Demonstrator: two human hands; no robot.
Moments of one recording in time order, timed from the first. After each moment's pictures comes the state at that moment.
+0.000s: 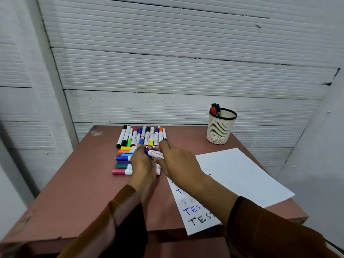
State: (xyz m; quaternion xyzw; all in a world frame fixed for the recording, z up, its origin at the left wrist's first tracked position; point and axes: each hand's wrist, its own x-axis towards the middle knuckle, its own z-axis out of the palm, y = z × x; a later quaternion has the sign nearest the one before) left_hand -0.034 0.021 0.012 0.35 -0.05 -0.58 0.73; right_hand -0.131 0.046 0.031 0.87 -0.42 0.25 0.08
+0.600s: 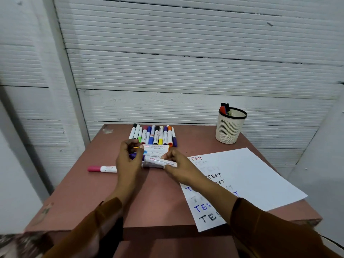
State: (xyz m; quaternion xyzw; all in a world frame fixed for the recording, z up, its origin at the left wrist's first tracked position) left_hand 0.029 0.052 -0.019 0.53 -0.45 -0.17 0.69; right_hand -0.123 0.033 0.003 0.76 -0.45 0.27 -0.38
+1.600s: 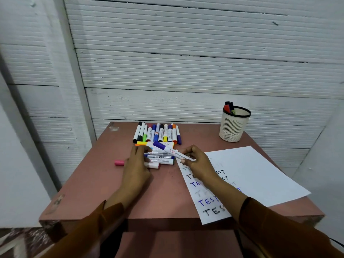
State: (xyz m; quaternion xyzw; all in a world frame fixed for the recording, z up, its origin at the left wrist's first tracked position) left_hand 0.036 0.070 -0.030 0.66 -0.61 -0.09 0.44; right_hand -0.146 0.022 -0.013 0.68 -0.48 0.39 -0.39
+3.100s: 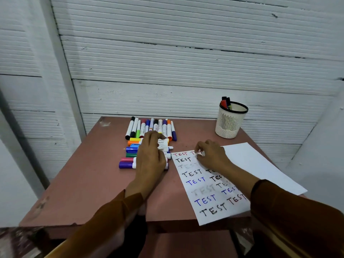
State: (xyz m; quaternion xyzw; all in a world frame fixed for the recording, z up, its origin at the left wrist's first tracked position) left_hand -0.006 0.038 -0.027 0.56 -0.63 0.01 0.54; right_hand -0.193 -0.028 -0.014 0.79 -0.59 0.14 -0.05
